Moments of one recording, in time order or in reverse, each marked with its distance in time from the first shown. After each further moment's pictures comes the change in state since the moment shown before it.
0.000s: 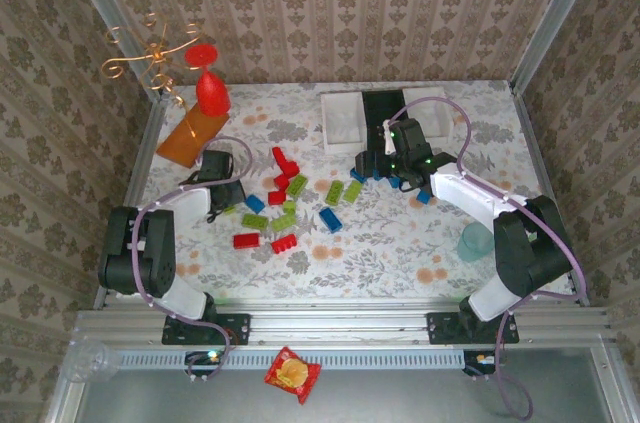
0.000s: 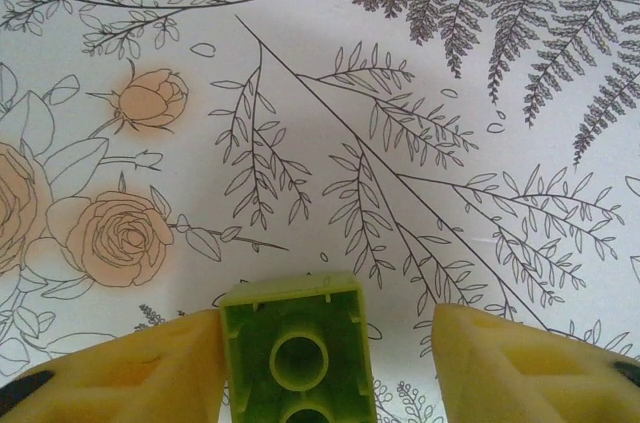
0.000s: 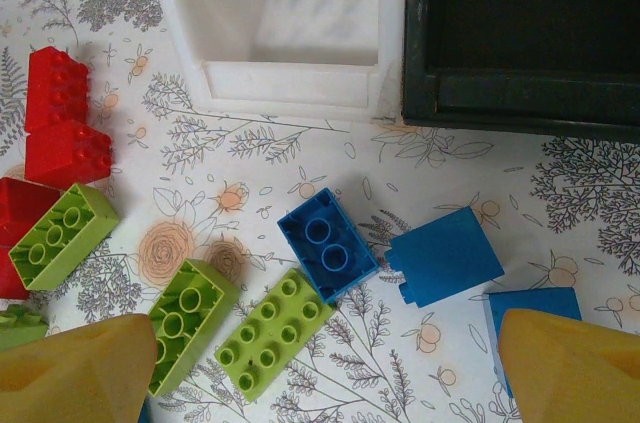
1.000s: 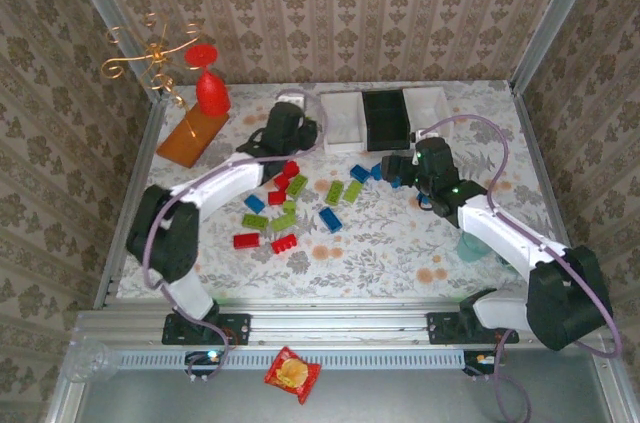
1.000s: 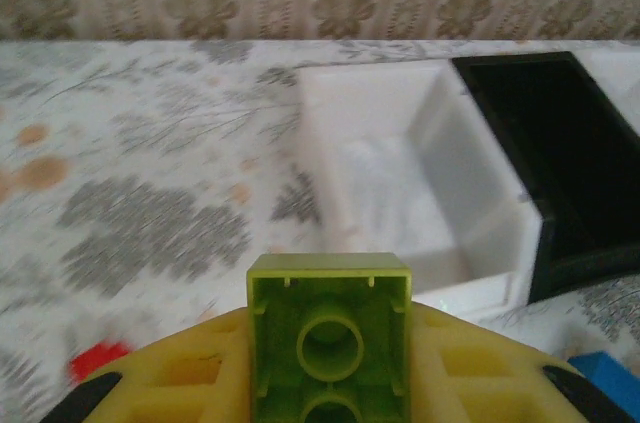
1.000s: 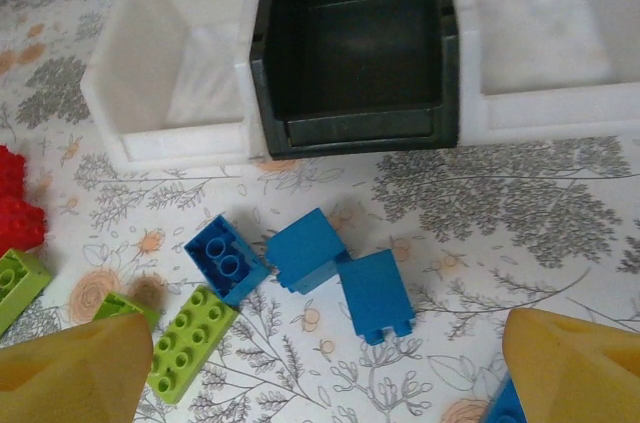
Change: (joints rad) left arm -0.440 0.210 0.529 0.209 -0.036 0.101; right arm -0.032 -0.313 -0.254 0.105 0.213 0.046
